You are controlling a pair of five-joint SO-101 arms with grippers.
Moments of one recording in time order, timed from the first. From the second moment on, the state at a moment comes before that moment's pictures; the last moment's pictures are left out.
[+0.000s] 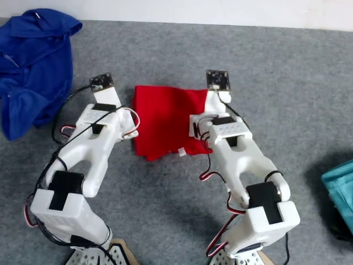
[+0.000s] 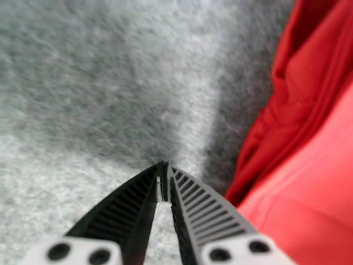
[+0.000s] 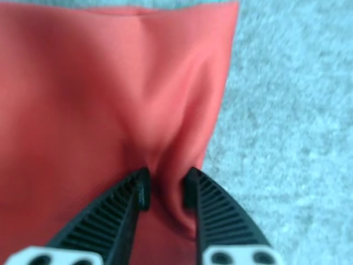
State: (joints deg) left arm -0.6 8.3 26.7 49.7 29.1; right arm -16.9 5.1 31.7 30.9 -8.7
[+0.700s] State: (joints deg) left arm -0.7 8.3 26.7 49.7 29.1; right arm -8.9 5.1 29.7 37.2 -5.9
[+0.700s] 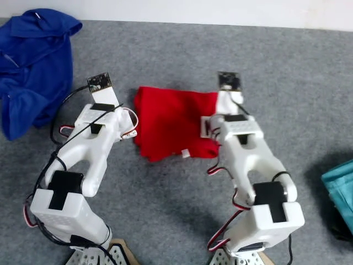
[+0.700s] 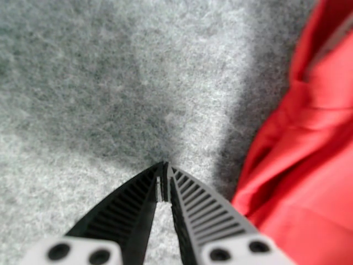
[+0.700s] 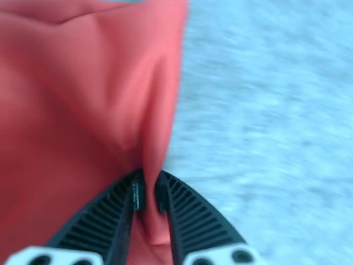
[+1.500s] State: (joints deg) left arm -0.7 8.3 26.7 49.7 29.1; right arm -4.3 -3.0 34.0 41.5 -5.8
